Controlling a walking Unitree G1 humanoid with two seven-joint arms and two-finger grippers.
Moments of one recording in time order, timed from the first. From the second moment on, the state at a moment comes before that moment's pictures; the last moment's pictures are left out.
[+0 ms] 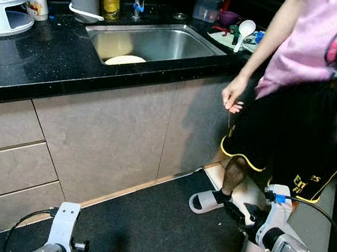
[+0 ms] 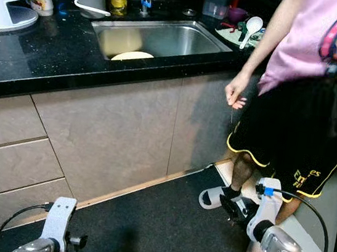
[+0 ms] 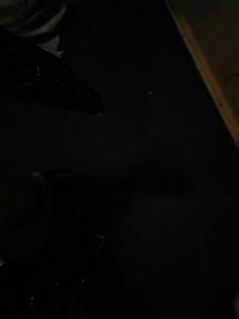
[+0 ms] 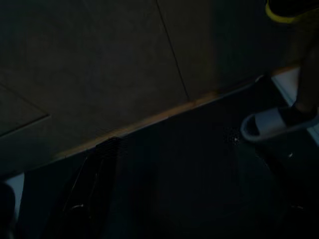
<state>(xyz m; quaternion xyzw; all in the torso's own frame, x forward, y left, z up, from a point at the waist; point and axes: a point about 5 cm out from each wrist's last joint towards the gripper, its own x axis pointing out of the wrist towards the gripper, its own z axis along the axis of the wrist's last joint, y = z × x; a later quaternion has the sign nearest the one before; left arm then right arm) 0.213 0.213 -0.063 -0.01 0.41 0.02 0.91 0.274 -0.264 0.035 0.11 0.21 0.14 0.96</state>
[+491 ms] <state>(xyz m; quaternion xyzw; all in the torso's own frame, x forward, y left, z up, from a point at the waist) 0.222 0.240 -0.048 -0.02 0.36 0.05 0.93 0.294 -0.246 0.063 0.25 0.10 0.21 0.94</state>
